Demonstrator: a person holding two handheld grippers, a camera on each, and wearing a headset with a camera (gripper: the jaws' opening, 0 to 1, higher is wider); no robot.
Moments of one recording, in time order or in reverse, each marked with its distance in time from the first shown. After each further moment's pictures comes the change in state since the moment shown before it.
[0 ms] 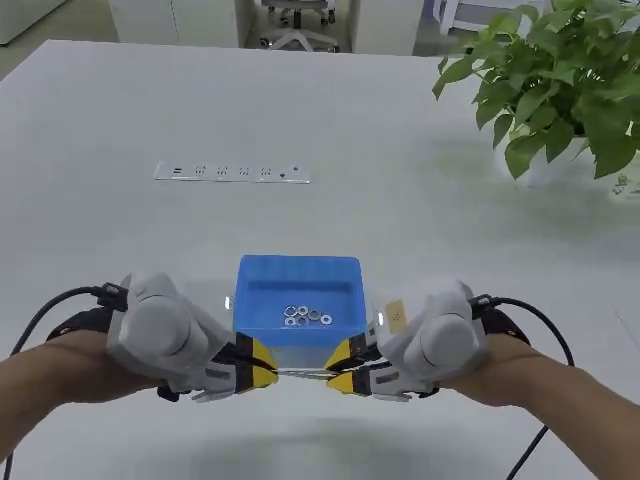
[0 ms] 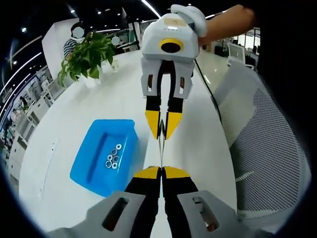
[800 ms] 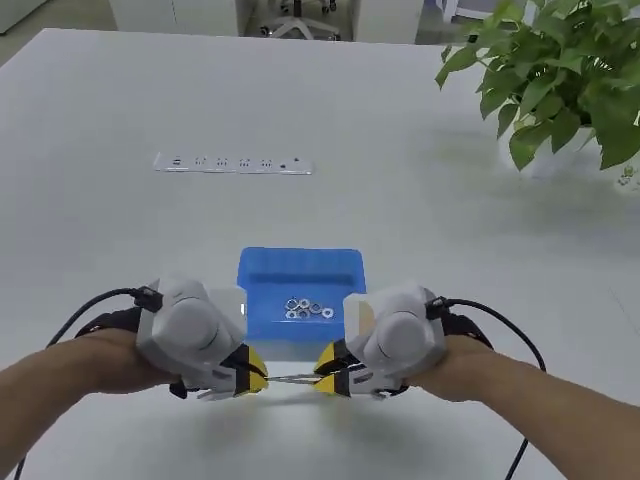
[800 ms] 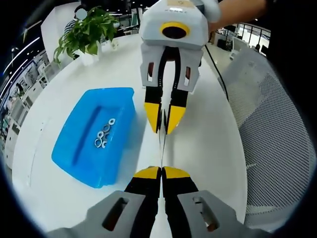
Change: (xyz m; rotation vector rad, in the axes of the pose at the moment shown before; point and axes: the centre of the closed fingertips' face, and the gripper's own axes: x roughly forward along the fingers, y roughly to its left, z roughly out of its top) left arm 0.028 0.002 -0.043 -0.066 0.114 -0.050; right arm 0.042 0.001 -0.023 0.098 0.047 0.044
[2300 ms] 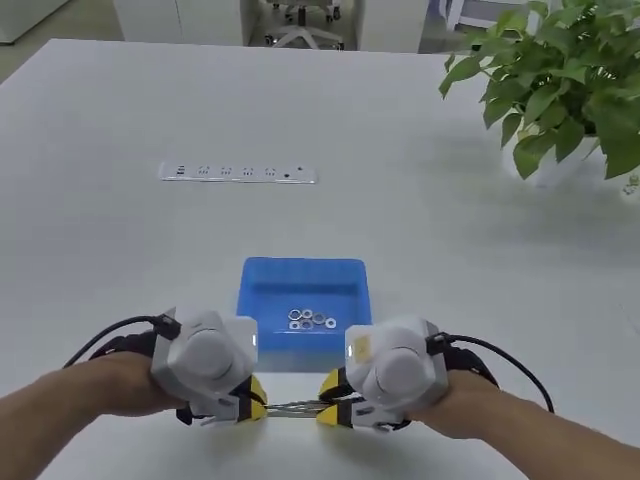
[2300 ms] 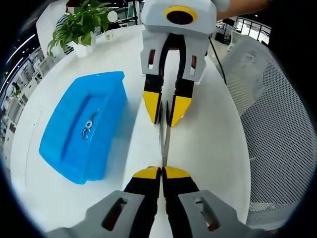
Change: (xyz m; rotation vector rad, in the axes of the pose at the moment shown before) left arm 0.016 -0.008 -0.019 0.003 0.064 -0.026; right arm 0.006 0.011 -0.009 0.036 0.010 -0.035
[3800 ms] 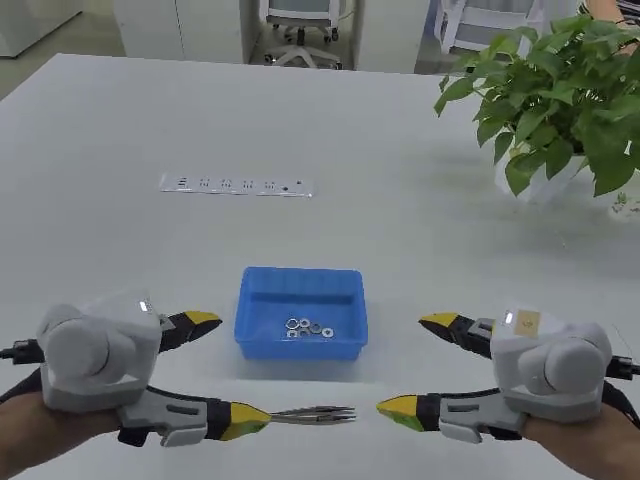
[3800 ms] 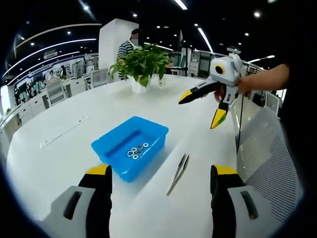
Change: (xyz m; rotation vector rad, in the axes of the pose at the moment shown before) left arm -0.096 0.016 0.039 -0.329 -0.473 0.304; right arm -0.129 -0.033 -0.006 0.314 -0.266 -0.381
